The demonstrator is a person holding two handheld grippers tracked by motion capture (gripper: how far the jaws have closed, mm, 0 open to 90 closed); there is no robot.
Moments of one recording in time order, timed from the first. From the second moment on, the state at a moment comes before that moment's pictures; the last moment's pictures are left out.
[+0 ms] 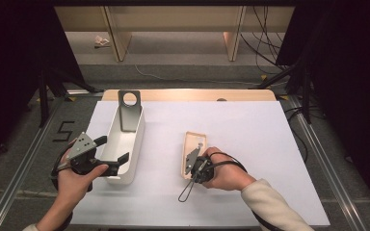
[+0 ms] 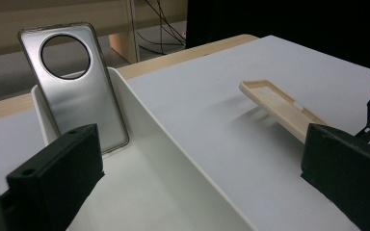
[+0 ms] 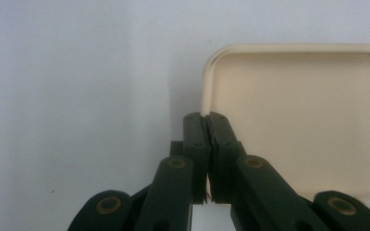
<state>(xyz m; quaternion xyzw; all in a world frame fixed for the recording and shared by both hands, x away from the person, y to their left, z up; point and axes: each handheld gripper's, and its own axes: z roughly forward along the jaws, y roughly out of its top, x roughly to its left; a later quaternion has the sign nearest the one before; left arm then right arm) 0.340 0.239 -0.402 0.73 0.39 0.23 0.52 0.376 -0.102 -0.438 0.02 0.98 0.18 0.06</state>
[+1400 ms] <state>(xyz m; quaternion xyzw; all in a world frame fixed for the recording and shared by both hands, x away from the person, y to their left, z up) 0.344 0.222 -0.386 0.73 0.38 0.23 0.52 0.359 -0.156 -0.431 0.02 0.94 0.32 0.07</state>
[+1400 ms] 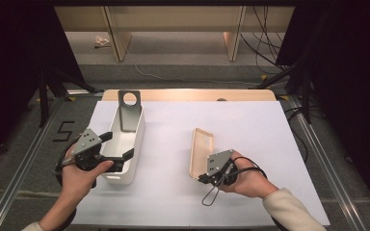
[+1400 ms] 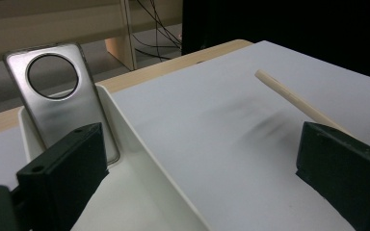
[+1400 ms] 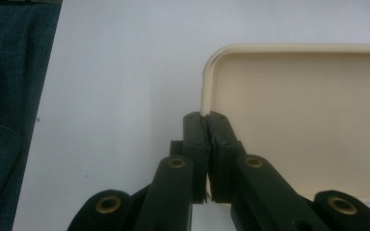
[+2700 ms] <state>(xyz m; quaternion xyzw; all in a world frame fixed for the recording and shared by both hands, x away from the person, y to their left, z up) 0.379 0.140 -0.368 0.78 0.35 0.16 0.50 0.335 -0.162 -0.422 0.00 0.93 0.35 0.10</state>
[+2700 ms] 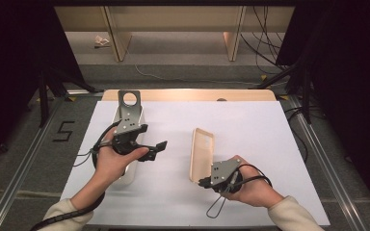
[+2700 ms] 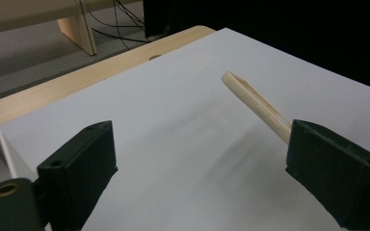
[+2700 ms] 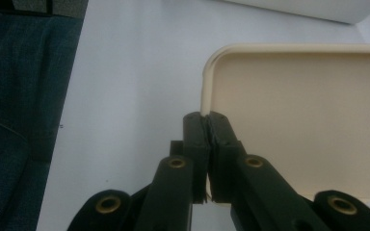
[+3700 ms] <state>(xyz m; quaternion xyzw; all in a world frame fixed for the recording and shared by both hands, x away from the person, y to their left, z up) 0.408 0.057 -0.373 0.81 0.36 0.10 0.45 0.333 -0.157 -0.423 -0.01 0.93 0.35 0.11</state>
